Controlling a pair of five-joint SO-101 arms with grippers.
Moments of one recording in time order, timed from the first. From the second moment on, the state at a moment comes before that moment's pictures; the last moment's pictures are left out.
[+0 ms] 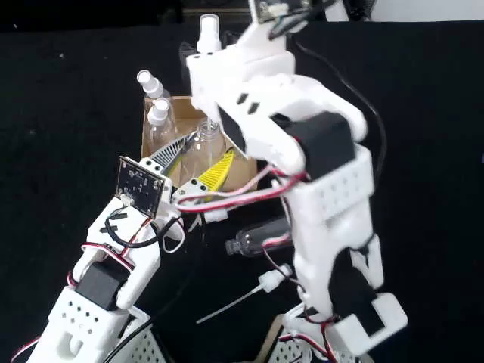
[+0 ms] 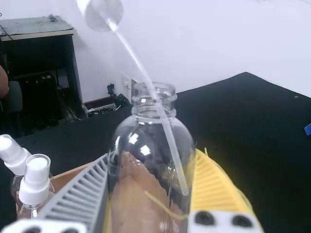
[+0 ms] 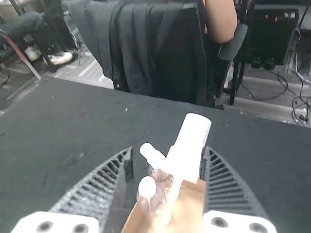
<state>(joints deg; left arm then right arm) 22.4 -78.9 67.6 23.3 -2.6 -29.3 -6.0 -38.7 77.7 -10.3</state>
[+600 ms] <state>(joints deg) 22.4 -78.9 67.6 23.3 -2.6 -29.3 -2.9 -38.7 74.9 -10.3</state>
